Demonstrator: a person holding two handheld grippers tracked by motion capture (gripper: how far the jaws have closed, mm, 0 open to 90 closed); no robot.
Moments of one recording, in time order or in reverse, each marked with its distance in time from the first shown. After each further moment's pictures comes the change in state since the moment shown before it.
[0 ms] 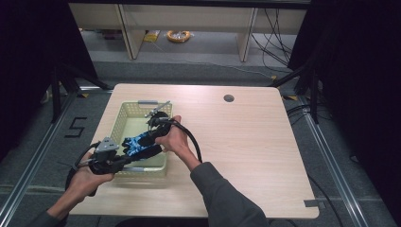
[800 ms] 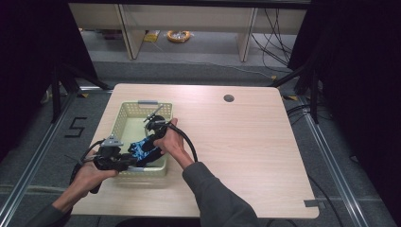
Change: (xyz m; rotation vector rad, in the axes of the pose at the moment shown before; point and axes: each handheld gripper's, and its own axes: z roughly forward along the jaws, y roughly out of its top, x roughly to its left) left arm 0.009 0.004 0.014 0.063 -0.048 -0.044; right arm -0.007 -0.004 0.033 0.121 -0.080 0.004
